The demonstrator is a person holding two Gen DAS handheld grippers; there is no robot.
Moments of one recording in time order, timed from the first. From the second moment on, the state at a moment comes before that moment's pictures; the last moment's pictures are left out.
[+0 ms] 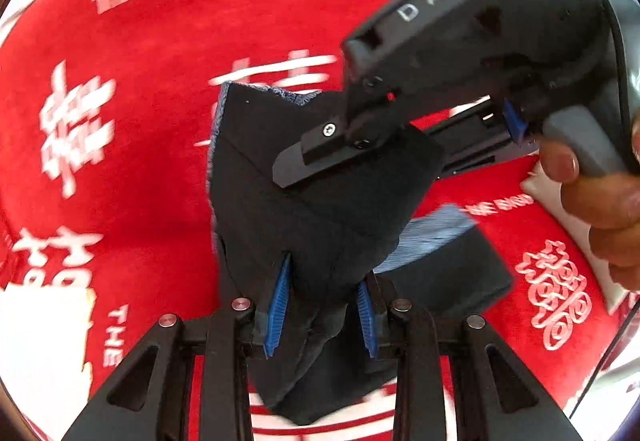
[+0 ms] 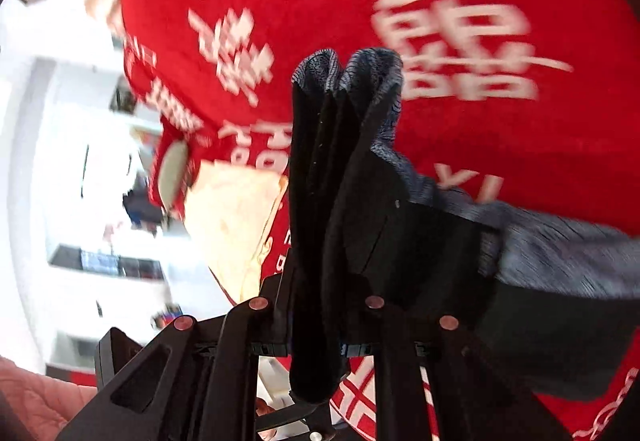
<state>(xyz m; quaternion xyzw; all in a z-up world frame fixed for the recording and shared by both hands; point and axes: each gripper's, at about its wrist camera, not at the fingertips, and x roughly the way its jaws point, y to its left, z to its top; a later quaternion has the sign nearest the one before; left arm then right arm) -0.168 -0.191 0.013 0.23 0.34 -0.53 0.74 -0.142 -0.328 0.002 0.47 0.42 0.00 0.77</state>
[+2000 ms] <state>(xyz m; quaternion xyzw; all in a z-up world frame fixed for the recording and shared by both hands) -0.175 -0.257 -0.110 0.34 0.46 -0.42 0.71 -0.290 -0.437 -0.148 0.48 0.43 -0.19 0.74</state>
